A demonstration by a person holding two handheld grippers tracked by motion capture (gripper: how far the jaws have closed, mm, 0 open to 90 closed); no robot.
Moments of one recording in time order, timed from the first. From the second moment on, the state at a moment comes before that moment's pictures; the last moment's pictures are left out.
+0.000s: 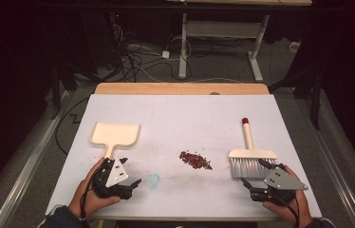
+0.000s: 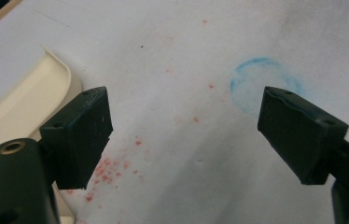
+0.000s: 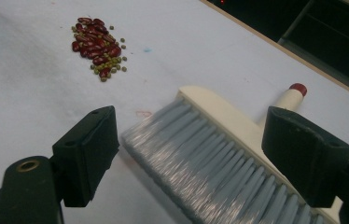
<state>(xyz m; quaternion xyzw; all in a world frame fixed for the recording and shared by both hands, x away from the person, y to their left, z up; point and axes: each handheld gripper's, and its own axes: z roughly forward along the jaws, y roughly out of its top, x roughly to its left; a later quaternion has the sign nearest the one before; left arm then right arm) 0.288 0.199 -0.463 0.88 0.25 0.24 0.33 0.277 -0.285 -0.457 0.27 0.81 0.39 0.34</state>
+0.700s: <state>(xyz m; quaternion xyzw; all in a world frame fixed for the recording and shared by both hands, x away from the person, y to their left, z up) 0.290 0.198 -0.463 0.88 0.25 0.24 0.33 0.278 -0.284 -0.455 0.27 0.81 0.39 0.34</state>
